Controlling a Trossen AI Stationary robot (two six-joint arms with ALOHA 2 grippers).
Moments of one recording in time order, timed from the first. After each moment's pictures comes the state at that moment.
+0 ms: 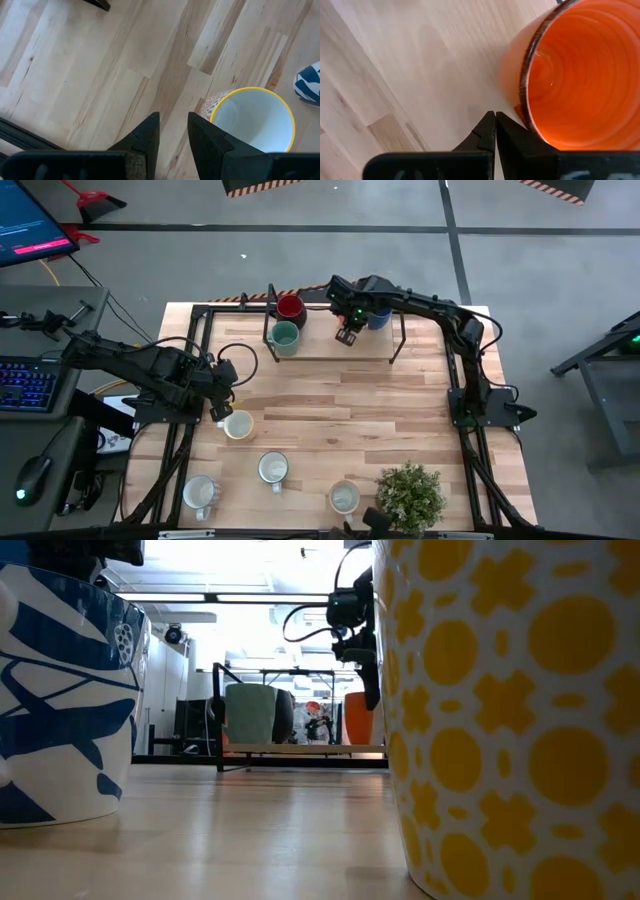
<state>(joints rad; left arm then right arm) -0.25 0.96 0.96 -1.28 -0.27 -0.63 -0.51 2.05 1.85 -1.13 0.10 -0.04</state>
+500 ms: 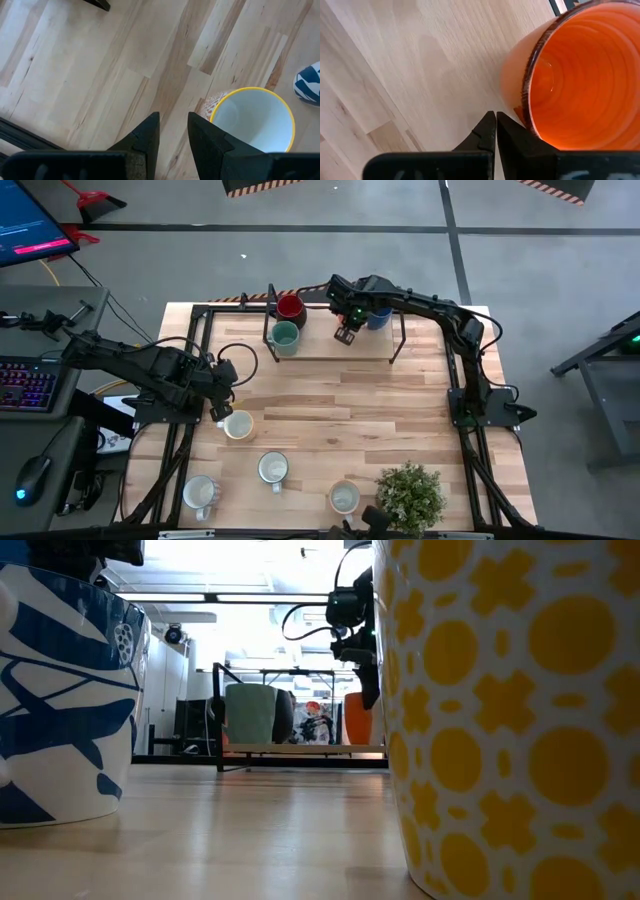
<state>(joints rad) -0.25 0.96 0.96 -1.28 -0.27 -0.64 -0.51 2.05 1.85 -1.11 0.10 -0.04</state>
